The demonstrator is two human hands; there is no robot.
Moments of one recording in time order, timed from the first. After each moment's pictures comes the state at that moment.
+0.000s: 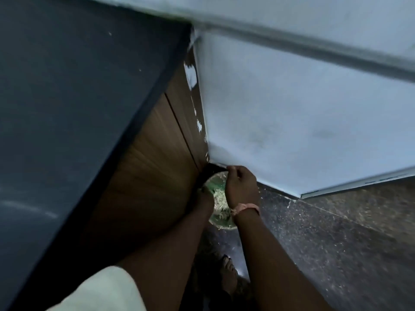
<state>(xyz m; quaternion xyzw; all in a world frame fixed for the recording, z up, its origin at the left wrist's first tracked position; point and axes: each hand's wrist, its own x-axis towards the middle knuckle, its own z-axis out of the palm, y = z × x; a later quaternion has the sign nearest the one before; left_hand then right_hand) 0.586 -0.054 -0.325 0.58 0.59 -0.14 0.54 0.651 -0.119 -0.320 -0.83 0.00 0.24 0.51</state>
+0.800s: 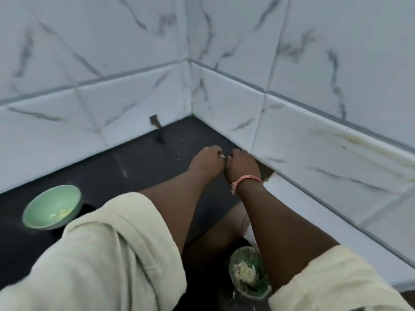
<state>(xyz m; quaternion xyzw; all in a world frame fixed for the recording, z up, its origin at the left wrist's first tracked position) 0.437 0.061 0.119 0.83 0.46 0.15 0.28 0.543 0.000 0.102 -0.84 -0.51 0.05 0.21</state>
